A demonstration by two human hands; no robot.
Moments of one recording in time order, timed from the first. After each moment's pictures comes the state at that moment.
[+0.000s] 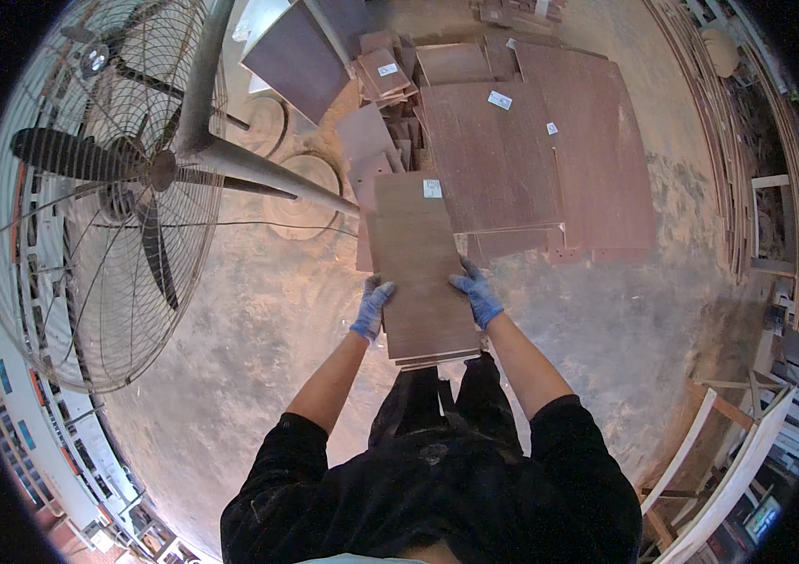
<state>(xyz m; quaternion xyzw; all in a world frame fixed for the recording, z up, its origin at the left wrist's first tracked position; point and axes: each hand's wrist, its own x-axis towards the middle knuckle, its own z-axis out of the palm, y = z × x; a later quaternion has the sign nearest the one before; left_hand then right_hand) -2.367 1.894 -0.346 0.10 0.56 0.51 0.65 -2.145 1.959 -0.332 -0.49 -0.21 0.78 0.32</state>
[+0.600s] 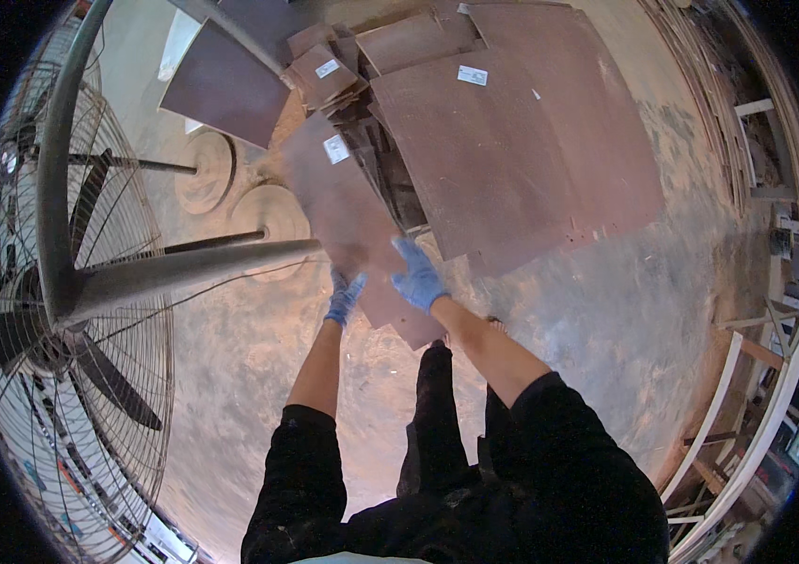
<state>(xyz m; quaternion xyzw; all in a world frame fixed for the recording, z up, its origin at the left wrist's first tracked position) -2.464 1.990 -0.561 0.35 0.68 0.38 0.52 -2.256 2.040 -0.446 -0.57 -0.62 0.50 0.21</state>
